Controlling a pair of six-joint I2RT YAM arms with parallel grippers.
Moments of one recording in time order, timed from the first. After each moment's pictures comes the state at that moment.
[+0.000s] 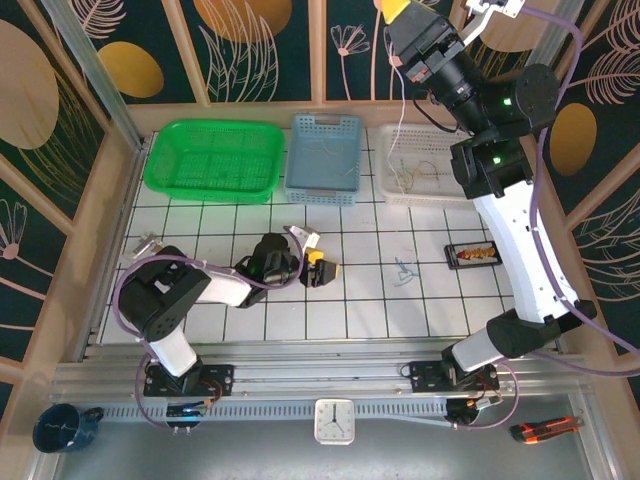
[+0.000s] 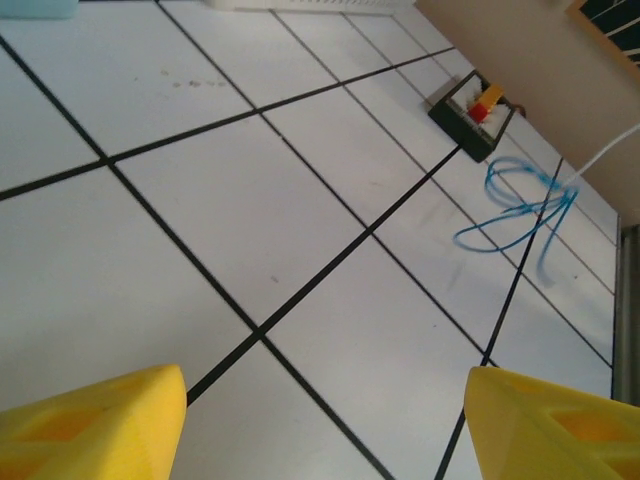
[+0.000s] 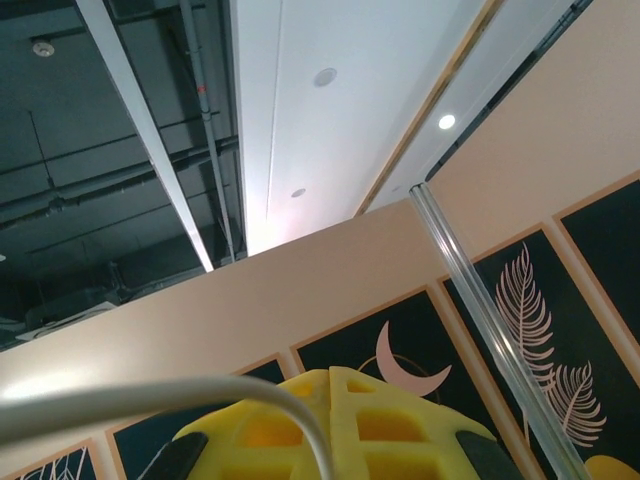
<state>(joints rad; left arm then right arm) -0.73 1.71 0.56 0.73 0.40 -0.42 0.48 1.49 2.01 0.24 -0.49 0.91</state>
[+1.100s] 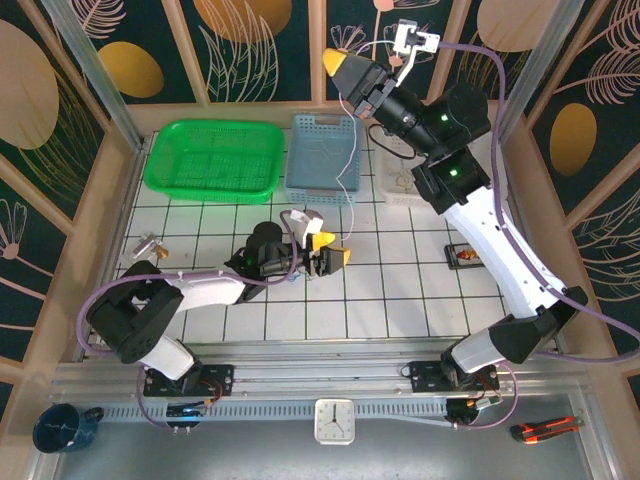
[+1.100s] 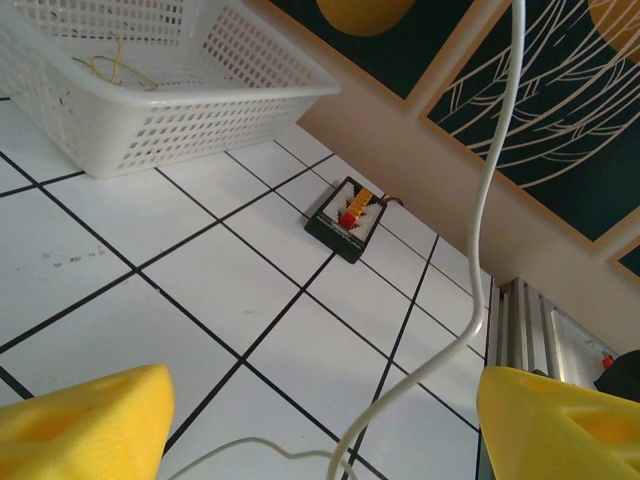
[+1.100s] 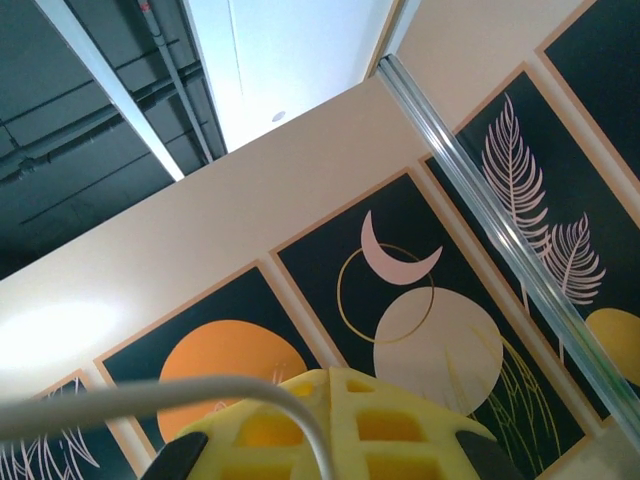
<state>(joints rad) -0.75 1.56 0.63 0.73 0.47 -0.45 0.61 1.47 1.76 0.26 -0.48 0.88</state>
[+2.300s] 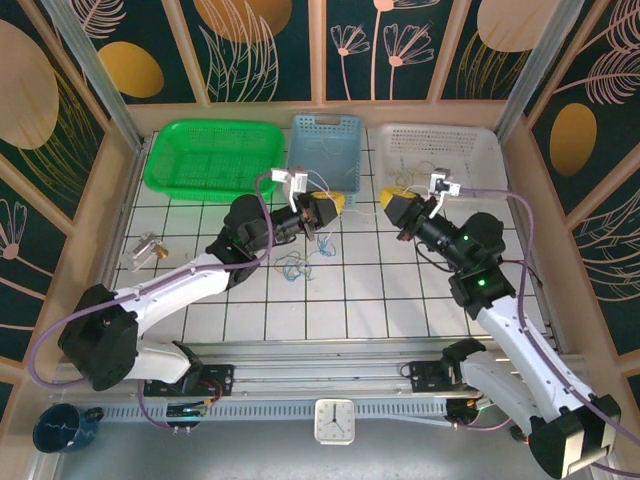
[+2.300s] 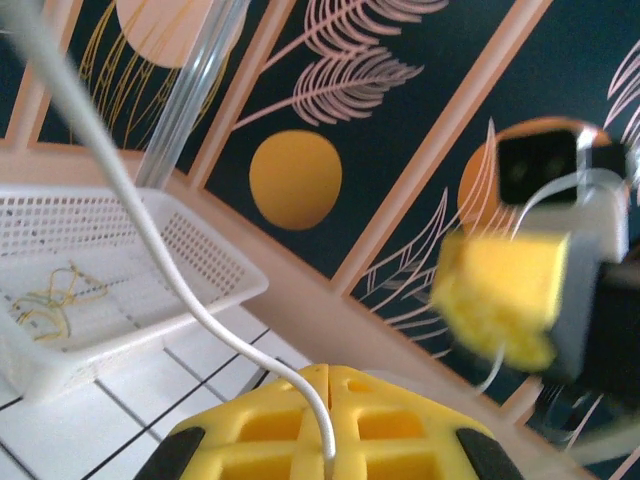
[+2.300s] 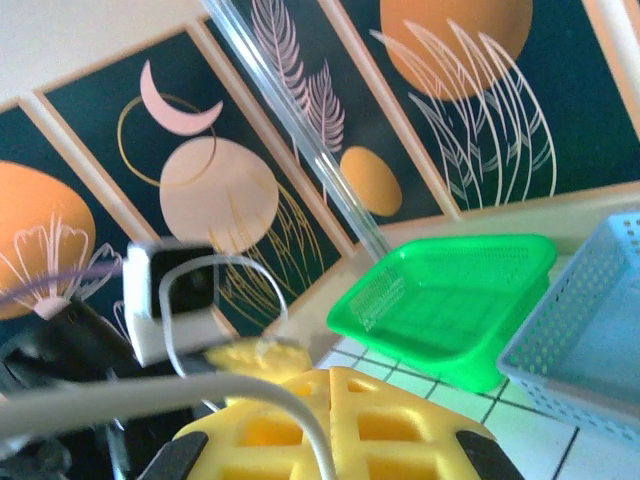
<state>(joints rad) -0.73 1.37 0.87 0.63 0.41 -0.62 0.39 0.80 0.64 0.32 -0.51 0.63</state>
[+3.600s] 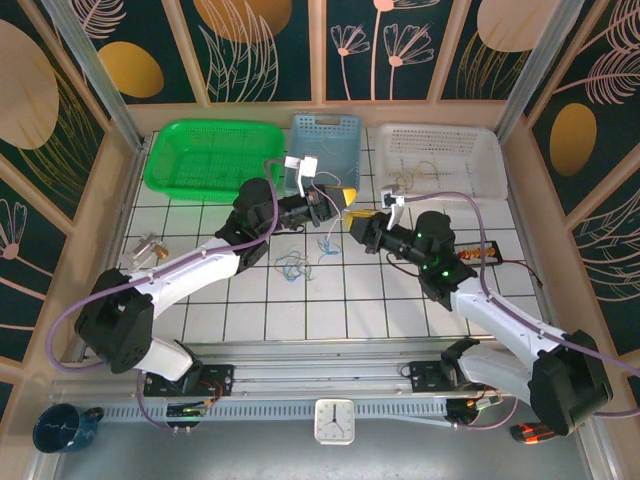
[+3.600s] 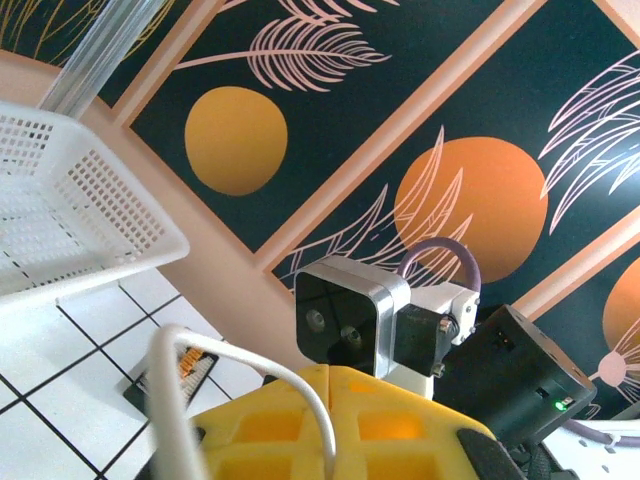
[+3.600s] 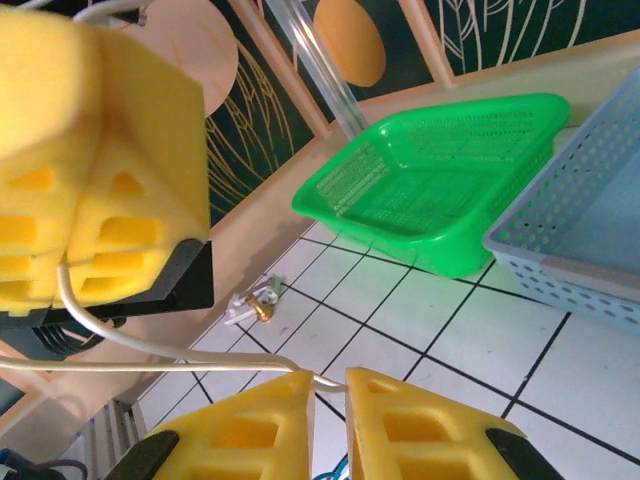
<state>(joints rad) -0.71 1.48 0.98 0.62 0.58 -0.87 0.56 1.05 0.57 0.41 -0.44 0.49</state>
